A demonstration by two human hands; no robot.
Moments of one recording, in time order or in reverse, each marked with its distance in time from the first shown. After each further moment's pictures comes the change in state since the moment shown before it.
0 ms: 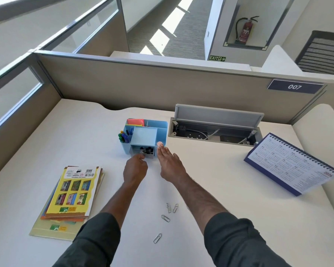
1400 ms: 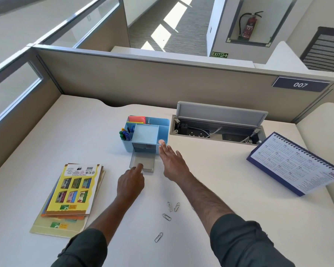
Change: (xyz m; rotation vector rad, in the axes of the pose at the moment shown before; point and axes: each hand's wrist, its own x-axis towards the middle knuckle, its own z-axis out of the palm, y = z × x) left_hand -0.033 -0.049 0.001 0.475 0.015 0.351; right_hand 0.002 0.007 0.004 -0.011 -0.006 -0.001
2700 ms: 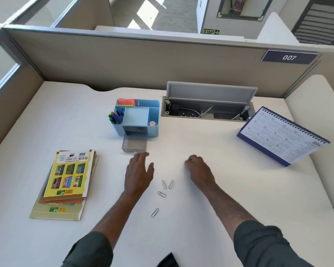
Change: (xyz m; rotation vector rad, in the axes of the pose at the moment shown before) left_hand -0.052 0.044 0.000 -0.330 0.027 0.013; right_hand -0.113 0.097 0.073 -0.002 0.124 0.197
